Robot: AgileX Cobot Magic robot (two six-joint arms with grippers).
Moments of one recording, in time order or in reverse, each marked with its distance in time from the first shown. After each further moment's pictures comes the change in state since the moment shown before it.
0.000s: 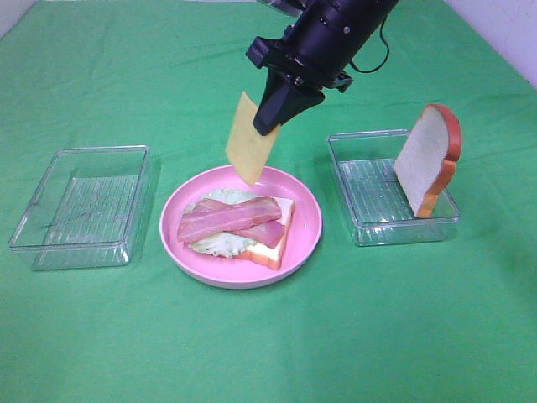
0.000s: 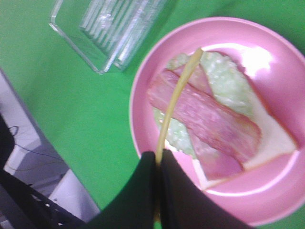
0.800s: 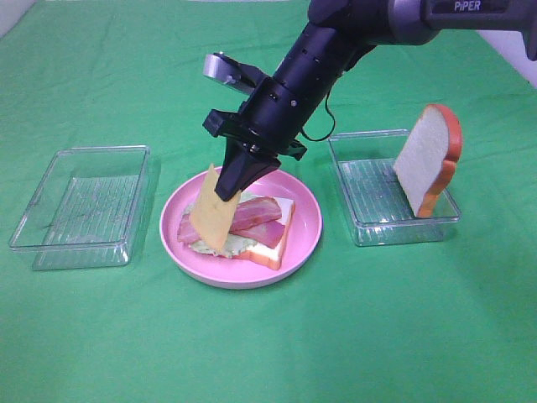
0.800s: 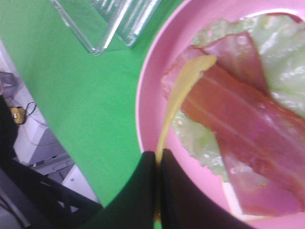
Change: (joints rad) left arm 0.000 0.000 0.000 0.000 0.000 0.000; right arm 0.081 0.171 0.000 0.026 -0.010 0.026
